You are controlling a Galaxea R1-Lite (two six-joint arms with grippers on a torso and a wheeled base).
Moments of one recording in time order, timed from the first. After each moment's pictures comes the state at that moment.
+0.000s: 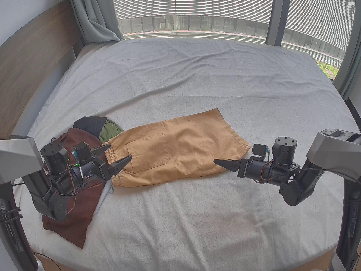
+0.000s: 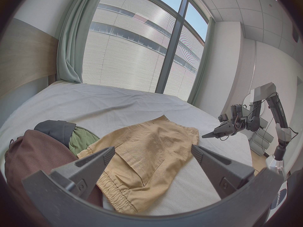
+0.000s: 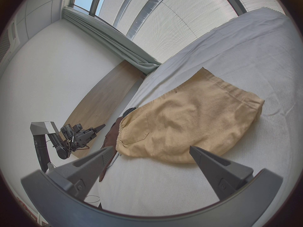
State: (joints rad) left arm -0.10 2.14 -0.51 -1.55 -0.54 -0.04; right arm 0.31 2.30 -0.82 -1.25 0.58 0.46
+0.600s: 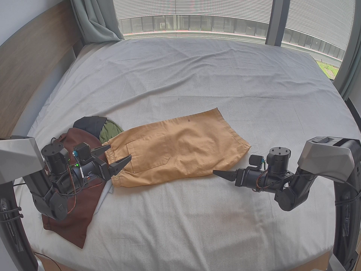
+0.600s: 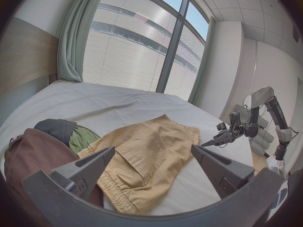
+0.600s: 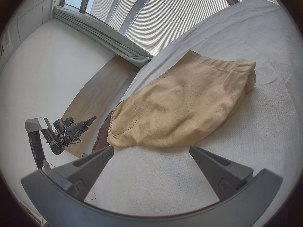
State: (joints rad) left arm -0.09 2.16 -0.52 -1.55 -0.54 -0.04; right arm 0.30 2.41 -0.83 -1.27 0.58 0.47
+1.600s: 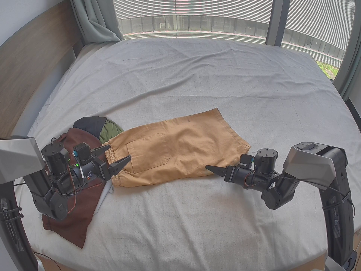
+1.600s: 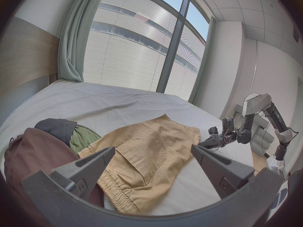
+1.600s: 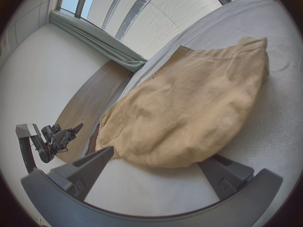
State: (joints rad) left arm -0.09 2.16 -0.52 -1.55 -0.54 -0.04; right arm 0.32 2.56 -1.04 -1.26 0.50 0.53
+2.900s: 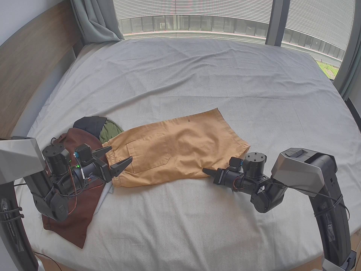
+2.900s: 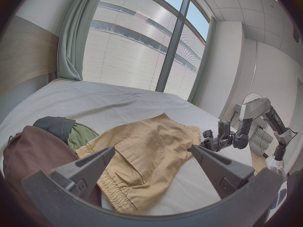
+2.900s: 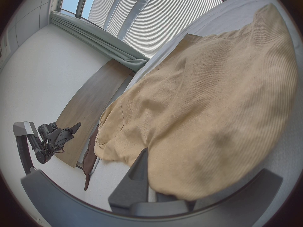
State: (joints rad) left arm -0.10 2.16 -0.51 -1.55 -0.54 -0.05; right arm 0.38 2.64 -1.14 -1.26 0.46 0.56
